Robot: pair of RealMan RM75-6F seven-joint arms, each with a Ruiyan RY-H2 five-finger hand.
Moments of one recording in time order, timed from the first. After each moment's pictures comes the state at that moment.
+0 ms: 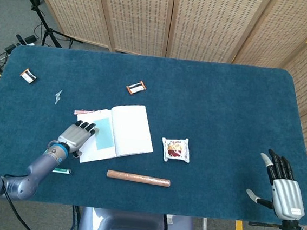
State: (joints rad) left arm -1.03 -1.29 0.11 -1.71 0.52 0.79 0.65; right arm 0.08 -1.19 0.04 -1.61 -1.58 1.53 0.06
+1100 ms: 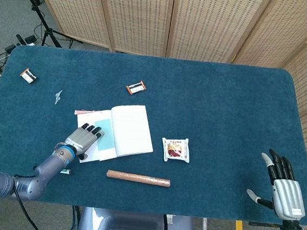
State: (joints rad) left arm -1.09 -1.35 0.15 -1.69 0.48 0.81 0.68; right arm 0.07 -1.19 0.04 -1.61 -1.59 1.53 0.07
